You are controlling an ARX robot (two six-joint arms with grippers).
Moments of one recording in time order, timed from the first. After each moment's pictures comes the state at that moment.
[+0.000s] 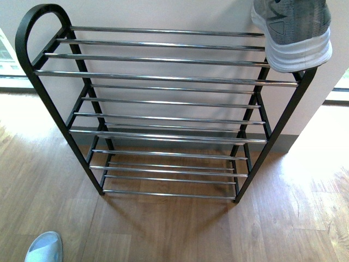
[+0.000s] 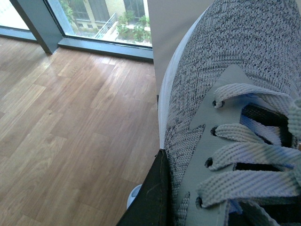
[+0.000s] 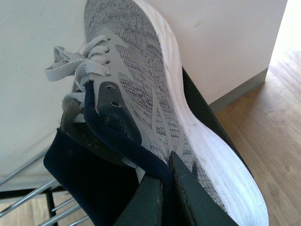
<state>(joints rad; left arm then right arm) -0.41 0.61 0.34 -0.21 -0.63 -0.25 0.14 1.74 1.25 -0.12 0.29 0.81</state>
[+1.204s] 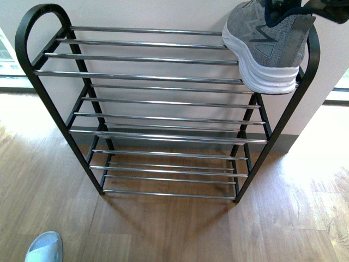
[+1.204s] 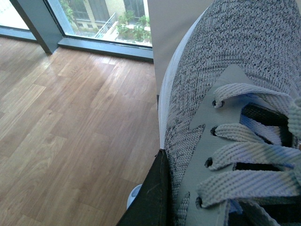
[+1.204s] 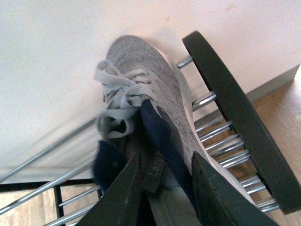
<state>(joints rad) -0.41 0.61 0.34 -0.21 -0.63 -0.25 0.13 1.78 1.23 0.06 0.24 0.74</state>
